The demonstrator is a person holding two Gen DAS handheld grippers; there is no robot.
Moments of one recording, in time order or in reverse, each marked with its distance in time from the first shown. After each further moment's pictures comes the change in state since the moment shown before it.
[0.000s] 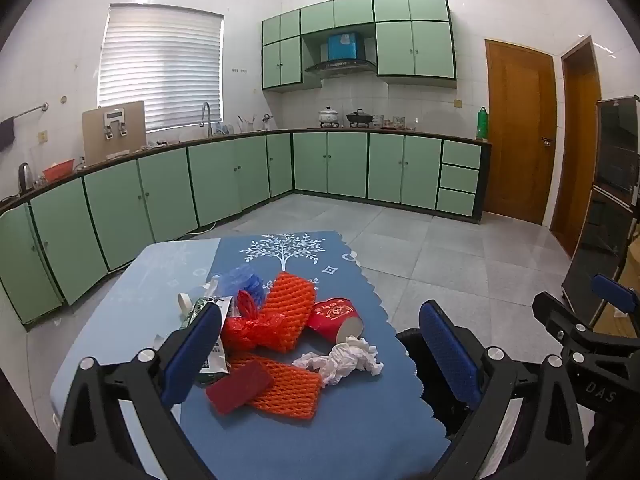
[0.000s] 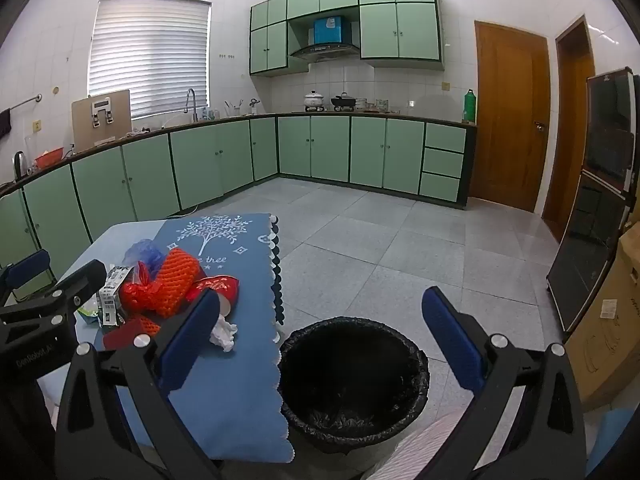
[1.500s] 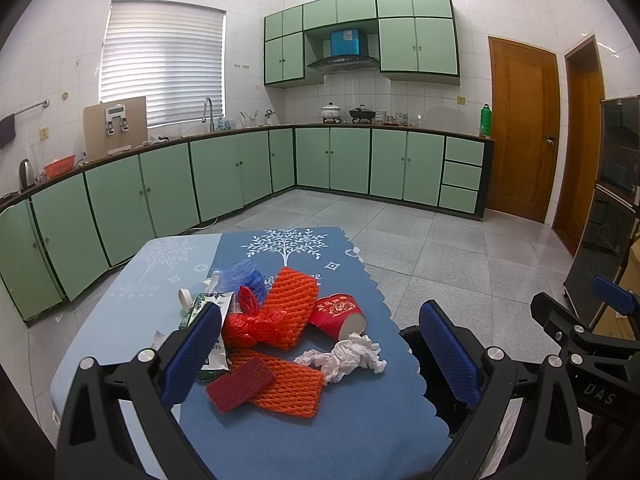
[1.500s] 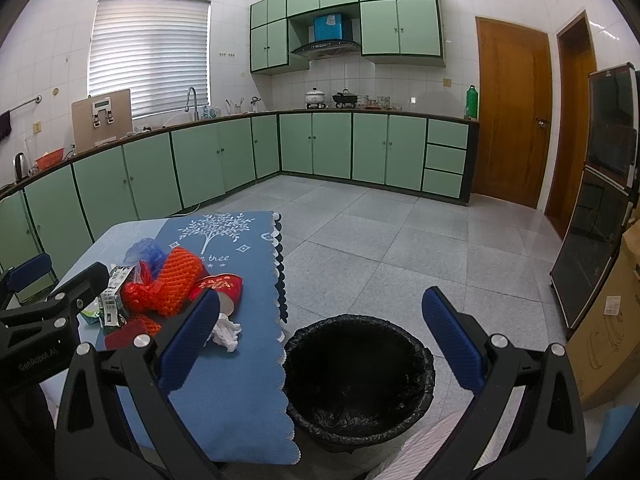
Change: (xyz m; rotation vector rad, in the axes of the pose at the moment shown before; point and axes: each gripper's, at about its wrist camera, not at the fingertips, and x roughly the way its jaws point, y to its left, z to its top) left arm 0.002 0.001 -0.001 0.001 0.017 0.007; right arm 0.002 0.002 0.002 0.011 0.009 0.015
